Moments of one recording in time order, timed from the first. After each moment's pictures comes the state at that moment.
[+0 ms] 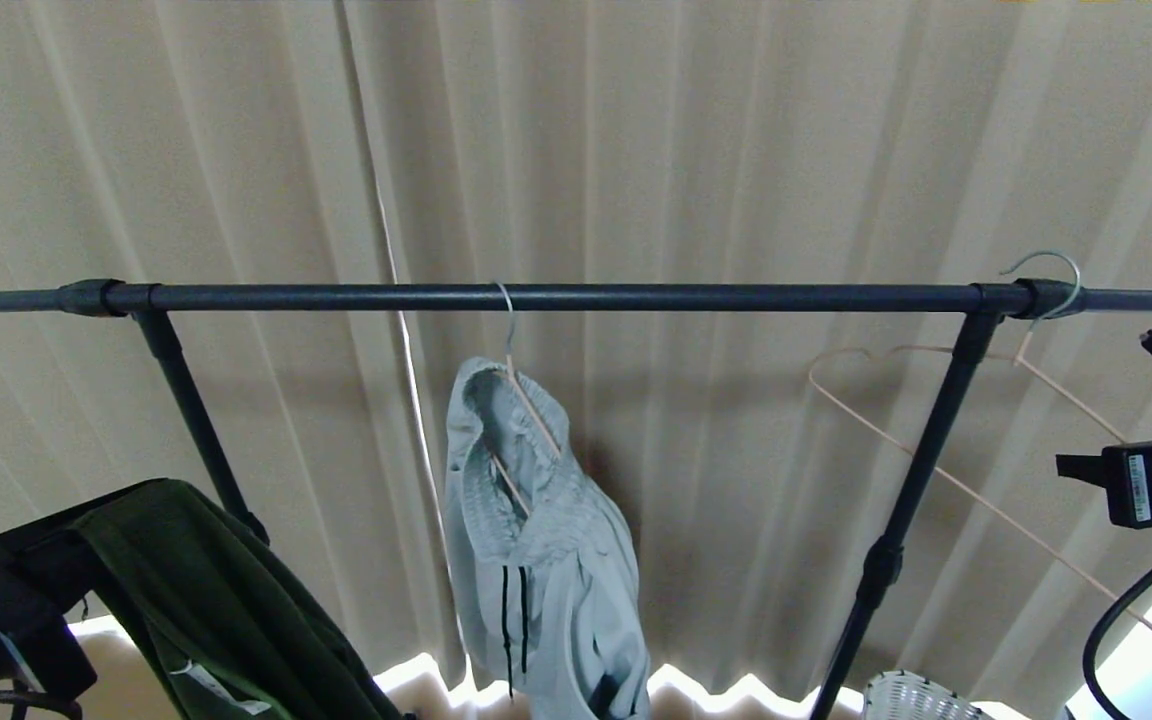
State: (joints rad) left arm -0.24 0.93 -0.33 -0.49 -0.09 0.15; right arm -0.13 1.37 -0.78 0.05 0.09 -0.08
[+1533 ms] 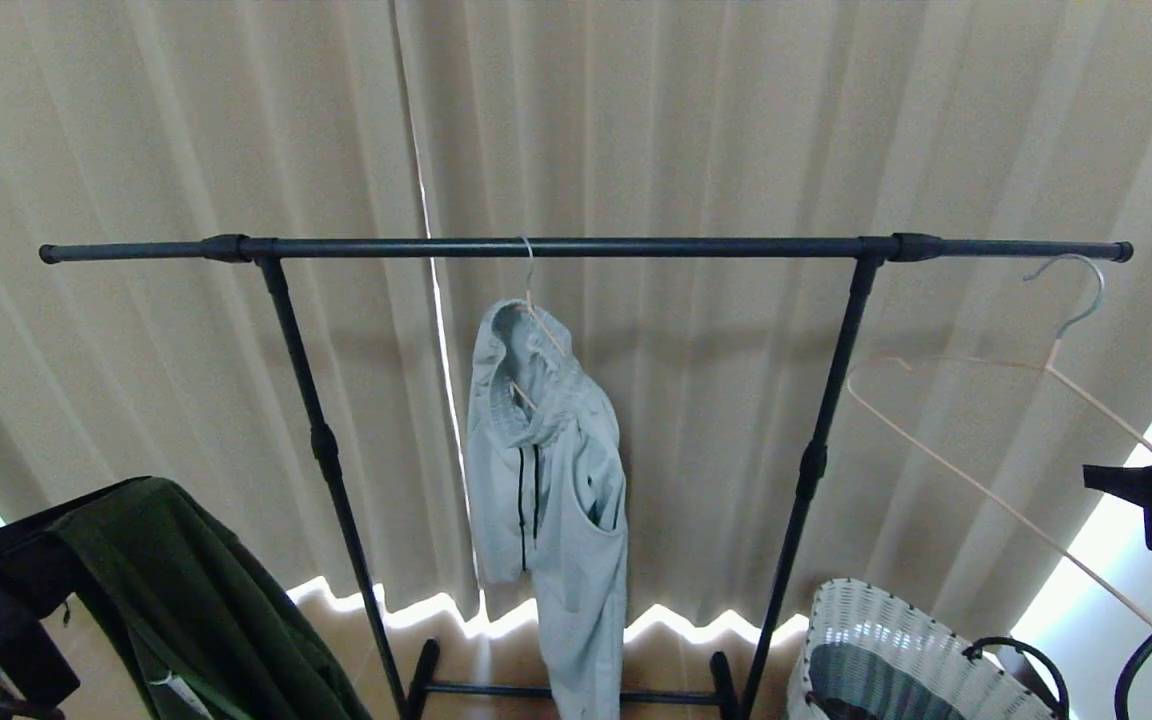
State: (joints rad) left arm -0.24 0.91 -0.32 -0.49 -0.09 0.15; right arm -0.12 1.26 -0.72 0.05 0.09 -0.08
